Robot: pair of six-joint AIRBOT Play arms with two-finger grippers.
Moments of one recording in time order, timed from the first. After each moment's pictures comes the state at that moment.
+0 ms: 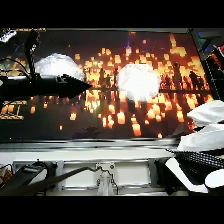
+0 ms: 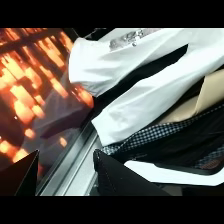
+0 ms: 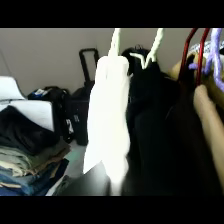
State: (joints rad) left arm -0.16 -0.97 1.11 0.37 -1.22 -1.01; right arm -0.89 -1.02 2.00 -2.09 1.08 2.01
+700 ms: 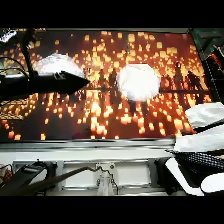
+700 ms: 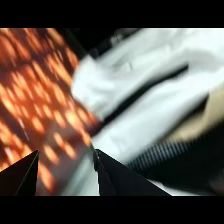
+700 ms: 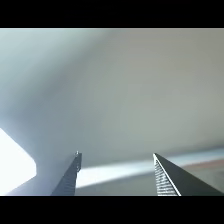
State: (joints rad) left arm -0.16 -0.96 1.14 0.37 -1.12 -1.01; right arm -0.86 -0.96 2.00 -1.68 0.41 2.09
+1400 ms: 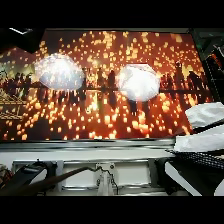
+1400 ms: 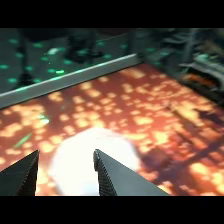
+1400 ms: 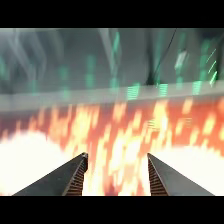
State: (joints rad) left arm -0.16 -0.95 1.49 1.04 -0.81 -1.09; right arm -0.13 -1.01 1.58 -1.20 0.90 1.43
